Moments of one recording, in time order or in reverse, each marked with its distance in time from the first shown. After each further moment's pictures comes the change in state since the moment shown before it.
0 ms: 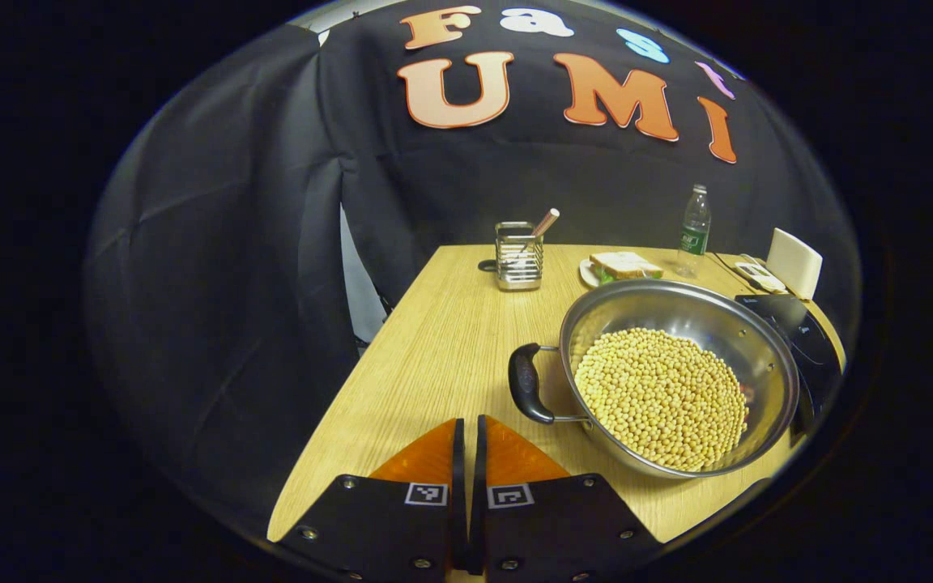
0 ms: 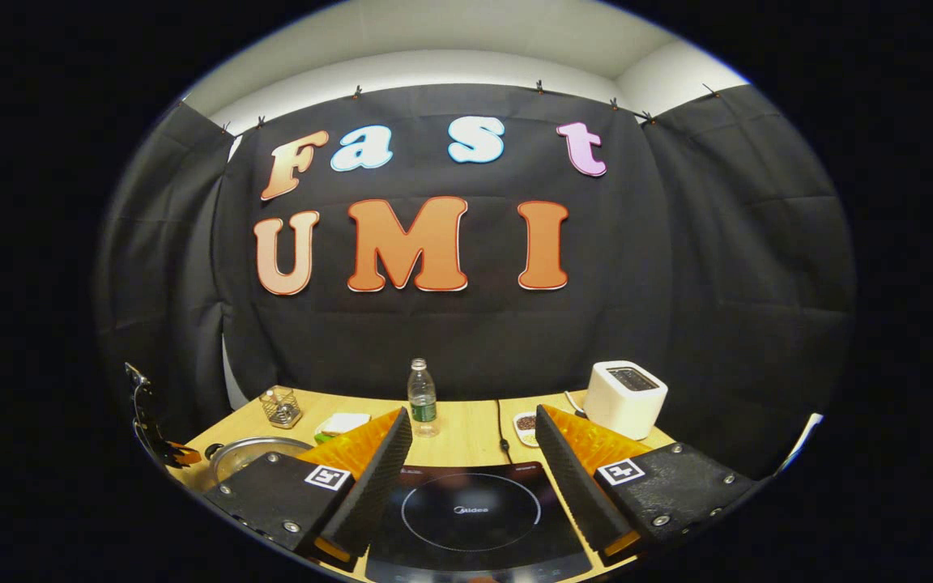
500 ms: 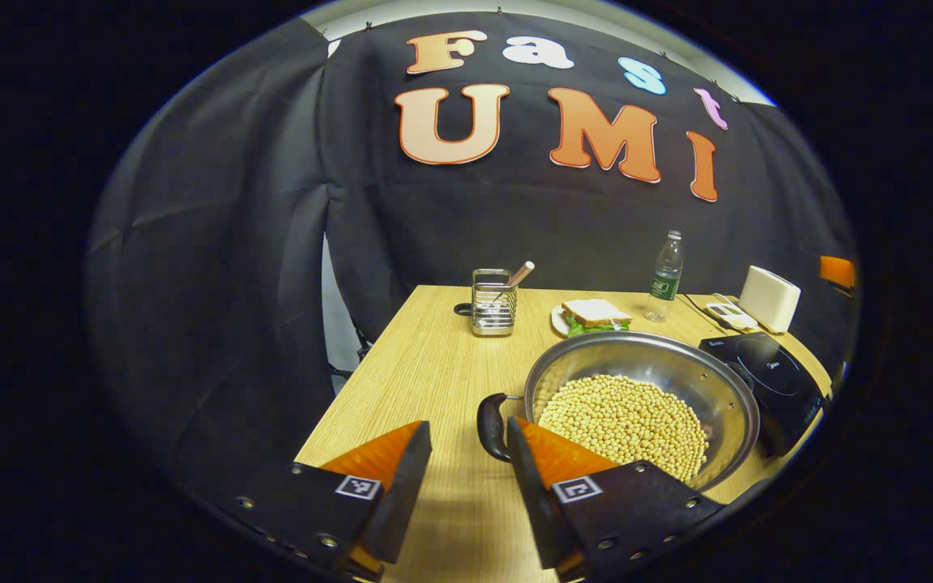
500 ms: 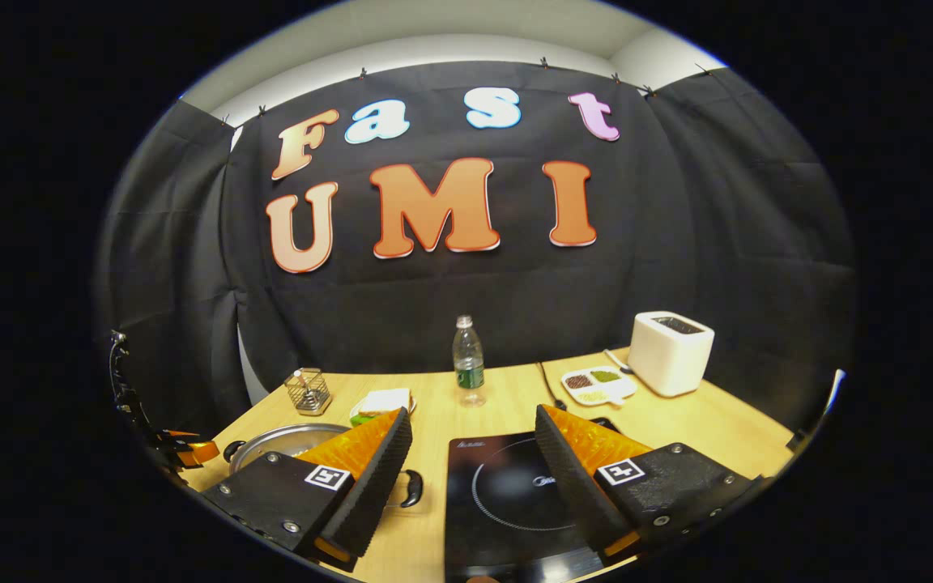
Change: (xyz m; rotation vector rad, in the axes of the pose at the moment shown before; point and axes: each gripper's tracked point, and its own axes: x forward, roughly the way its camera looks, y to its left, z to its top) left arm 0.000 -0.024 0.034 -0.055 -0.112 -0.114; right arm 0.018 0.094 -0.083 0.085 0.111 0.036
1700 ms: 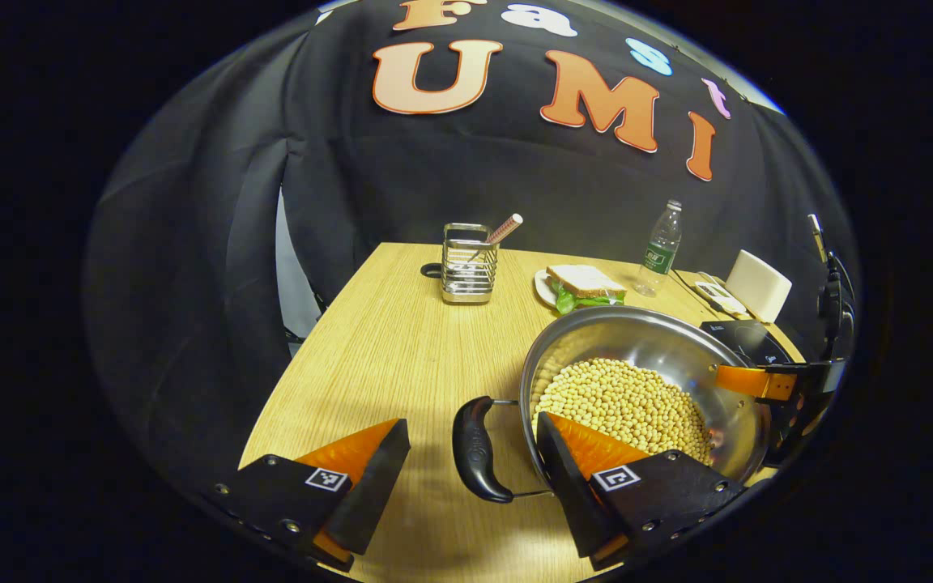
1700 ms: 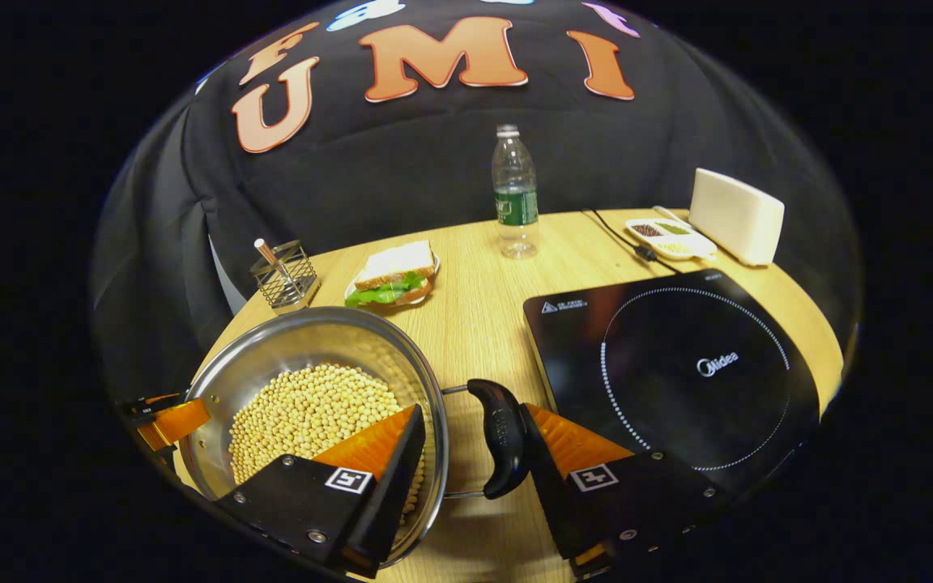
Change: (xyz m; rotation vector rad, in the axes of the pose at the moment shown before) left arm 0.067 -0.020 -0.033 -0.050 0.174 -0.112; right arm 0.089 0.072 -0.184 0.066 0.486 -0.007
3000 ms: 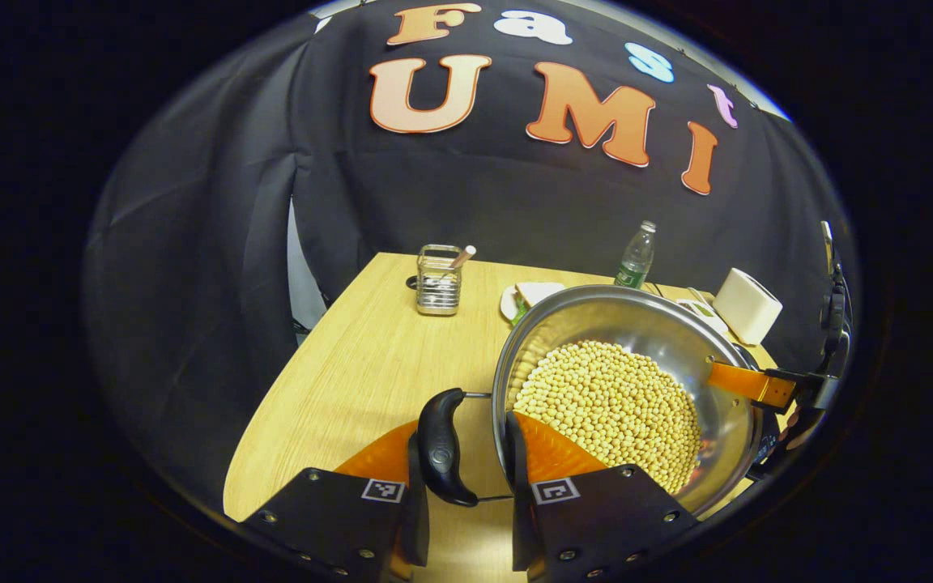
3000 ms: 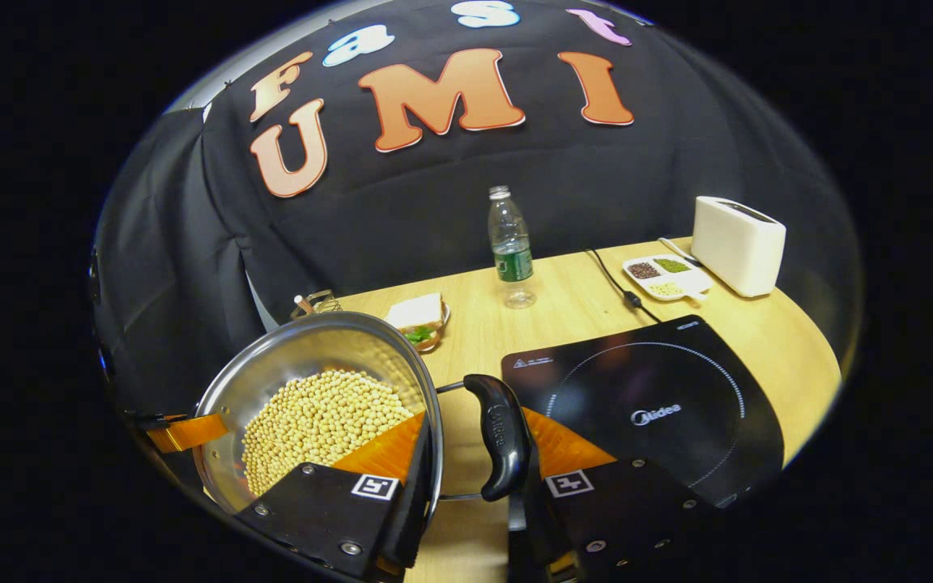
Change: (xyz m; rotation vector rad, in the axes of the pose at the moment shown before) left arm -0.072 -0.085 0.039 -0.031 0.007 0.054; right arm -0.070 -0.047 0.063 -0.004 -0.138 0.117
